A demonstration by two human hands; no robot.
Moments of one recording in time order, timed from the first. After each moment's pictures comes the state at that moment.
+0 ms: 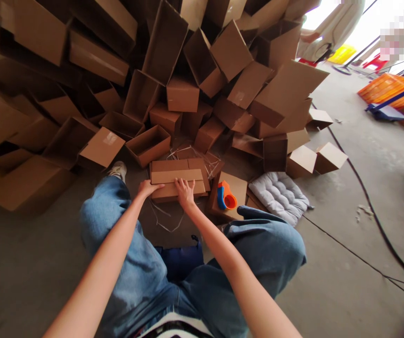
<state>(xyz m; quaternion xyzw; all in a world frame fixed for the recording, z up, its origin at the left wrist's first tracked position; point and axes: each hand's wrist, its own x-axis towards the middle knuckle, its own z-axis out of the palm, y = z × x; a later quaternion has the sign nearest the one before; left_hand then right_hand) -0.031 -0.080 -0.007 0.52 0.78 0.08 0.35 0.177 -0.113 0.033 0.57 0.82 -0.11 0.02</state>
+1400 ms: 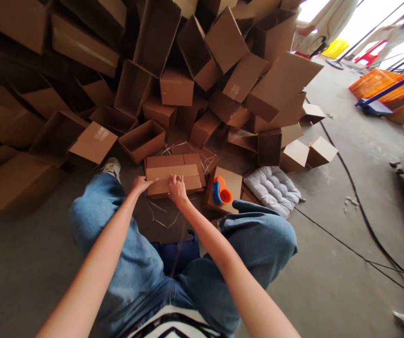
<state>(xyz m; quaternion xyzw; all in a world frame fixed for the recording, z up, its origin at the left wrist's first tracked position) -0.031 -0.080 -0.004 0.52 0.78 0.07 0.34 0.162 -0.109 0.025 0.54 0.84 -0.03 0.08</state>
